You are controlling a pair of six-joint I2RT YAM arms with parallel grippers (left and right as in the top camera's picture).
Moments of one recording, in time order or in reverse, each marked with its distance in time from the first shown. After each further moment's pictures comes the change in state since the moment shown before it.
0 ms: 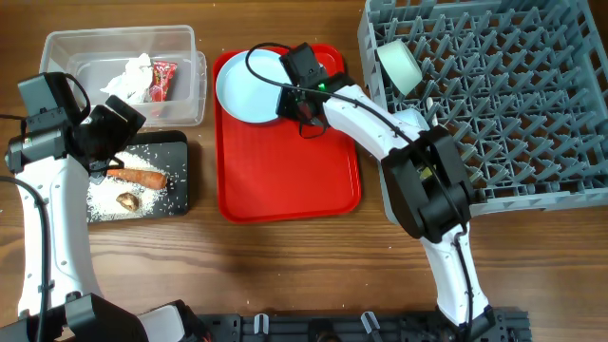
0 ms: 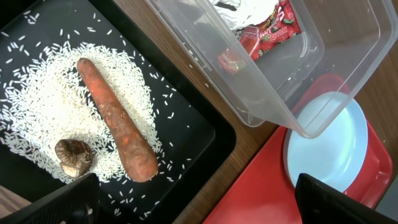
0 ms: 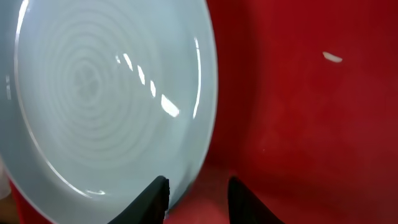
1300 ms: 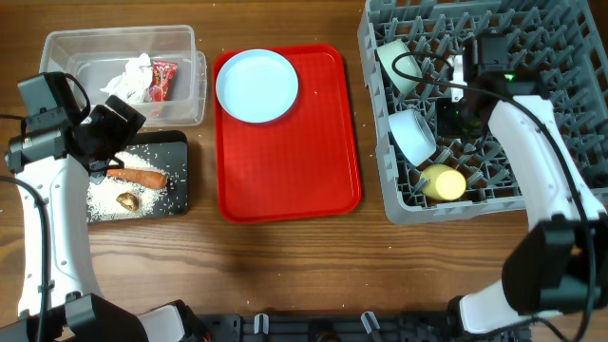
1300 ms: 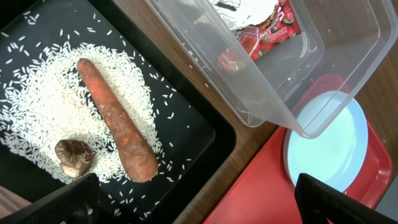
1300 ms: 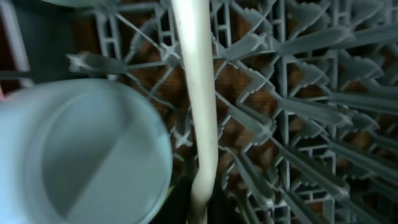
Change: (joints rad) left arm 0.000 0.000 0.000 0.001 0.000 0.000; right arm -0.542 -0.607 -0.380 -0.455 0.168 -0.759
